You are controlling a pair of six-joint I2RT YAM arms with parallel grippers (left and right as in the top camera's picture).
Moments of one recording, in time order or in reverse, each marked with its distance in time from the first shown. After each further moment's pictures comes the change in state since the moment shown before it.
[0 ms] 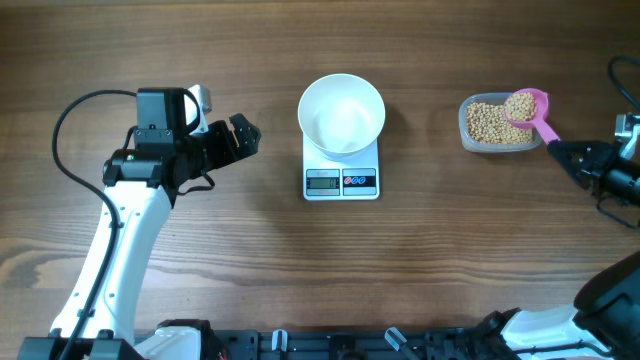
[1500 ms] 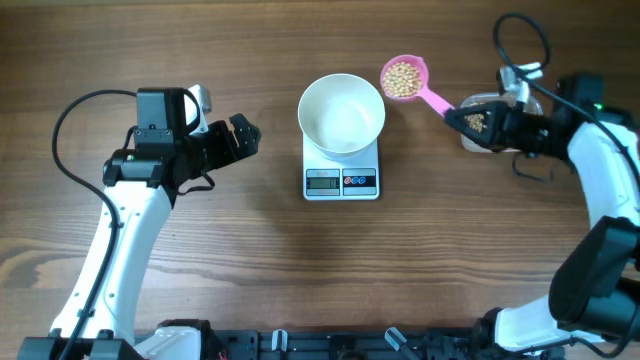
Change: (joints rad) left arm 0.000 0.000 0.000 0.000 0.000 0.000; right arm 0.547 0.002 -0.011 0.248 -0.307 0.235
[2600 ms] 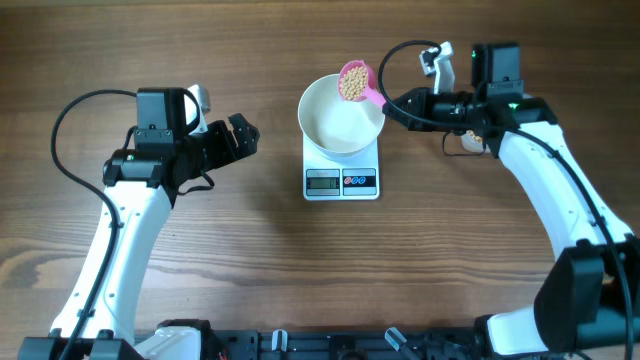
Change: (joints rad) left arm 0.000 0.000 0.000 0.000 -0.021 0.000; right arm 0.365 -0.069 -0.003 0.425 0.668 0.364
